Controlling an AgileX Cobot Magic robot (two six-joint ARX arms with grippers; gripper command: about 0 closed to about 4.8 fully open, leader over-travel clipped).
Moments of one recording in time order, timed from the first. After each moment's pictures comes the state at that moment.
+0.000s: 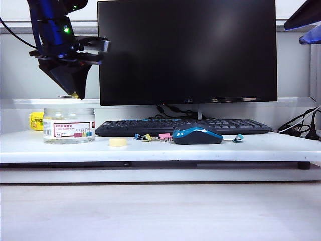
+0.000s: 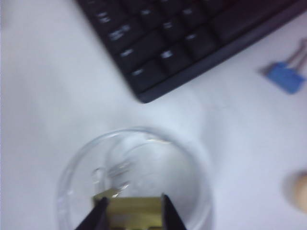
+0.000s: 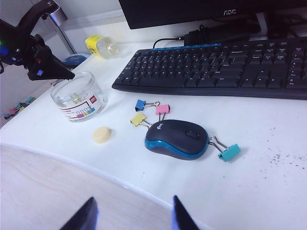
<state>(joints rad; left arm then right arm) -0.34 1.75 1.54 -0.74 -0.12 0.22 0.17 0.51 0.41 -0.10 -0.47 0.21</state>
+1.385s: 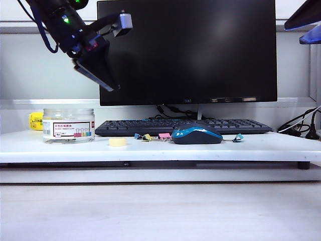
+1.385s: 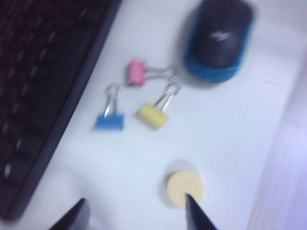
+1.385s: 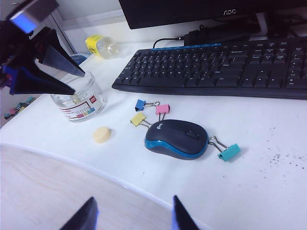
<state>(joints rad) -0.34 1.74 1.54 -0.76 0.44 0.76 0.17 0.51 0.41 -0.10 -0.47 0.21</state>
